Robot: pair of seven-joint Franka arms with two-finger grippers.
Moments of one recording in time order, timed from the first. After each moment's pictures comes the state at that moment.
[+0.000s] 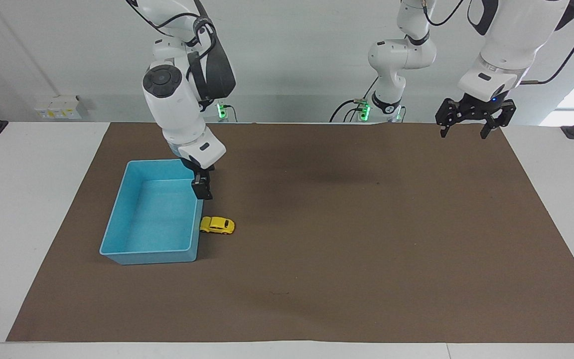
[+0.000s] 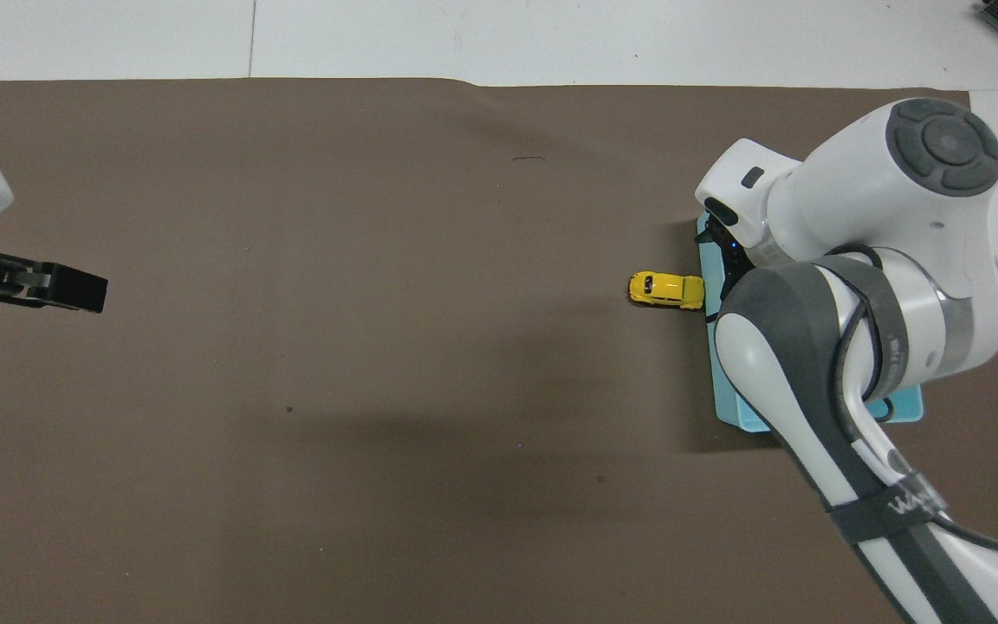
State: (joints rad) left arm -0.01 -0.05 -0.13 -1.58 0.06 1.55 0.05; right arm 0.15 0.18 0.08 -1.72 0.04 1.89 -1.40
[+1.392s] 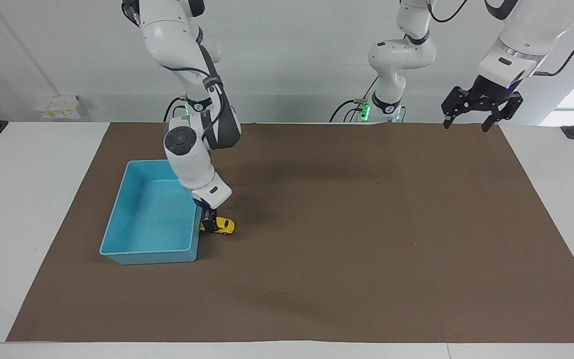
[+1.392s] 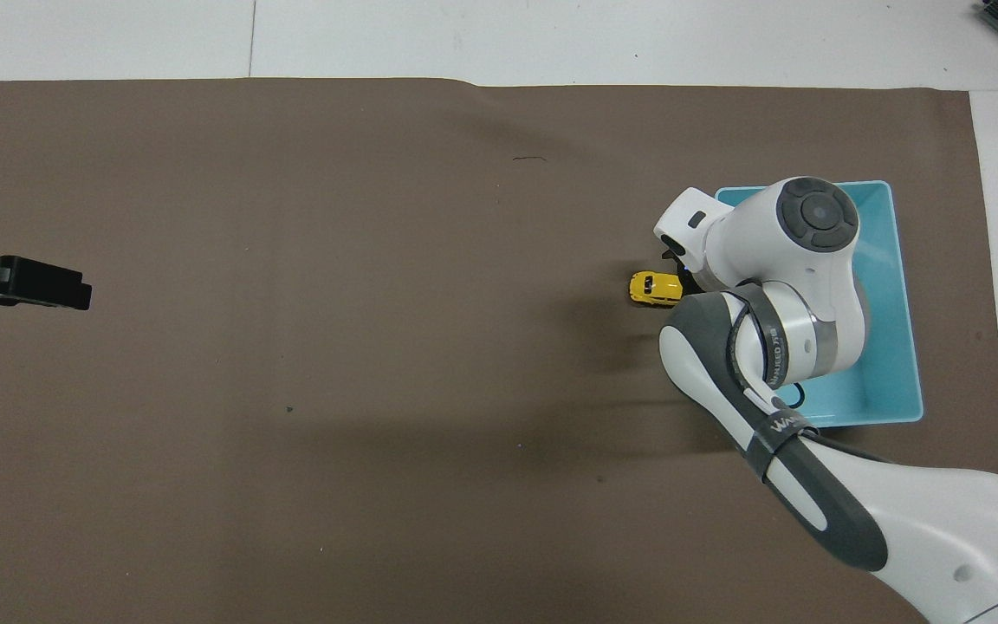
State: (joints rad) left arm 0.04 -0.05 -0.13 -1.56 -0.05 1.54 0.05; right arm 0.14 0.35 0.08 -1.89 0.02 2.26 -1.42
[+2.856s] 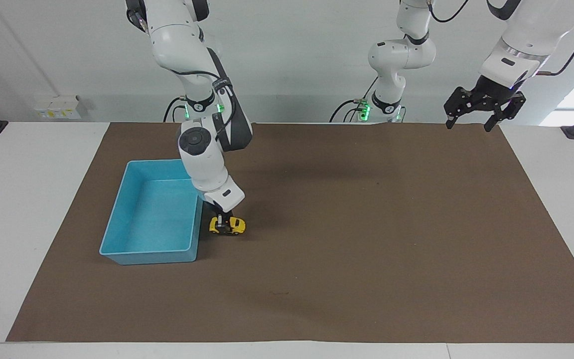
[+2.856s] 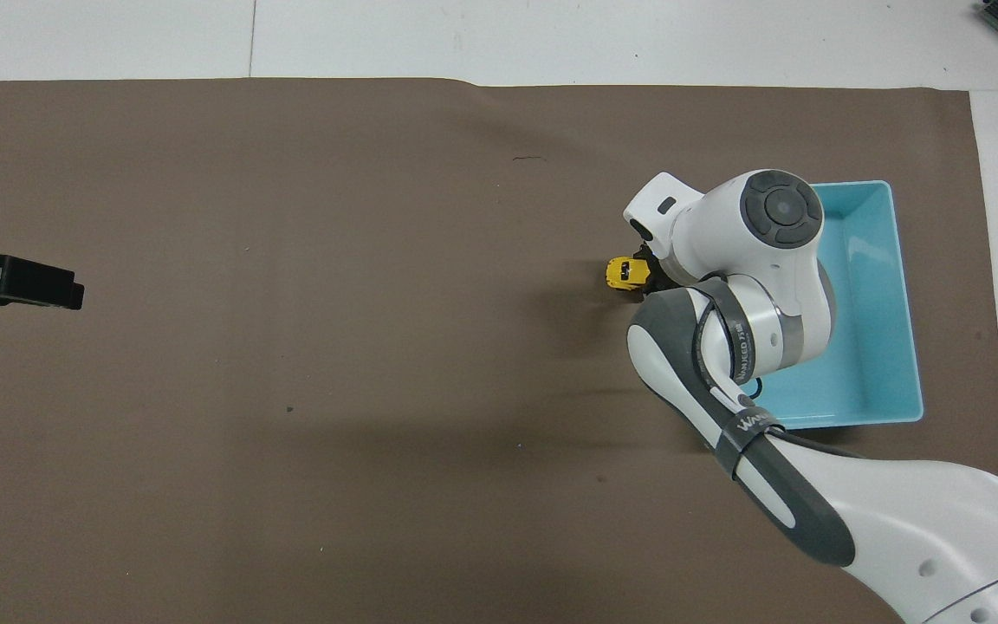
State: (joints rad) left arm 0.05 -0.05 -0.13 -1.56 -0.04 1.54 0.05; right arm 0.20 0.38 0.09 -1.81 0.02 2.28 -1.31
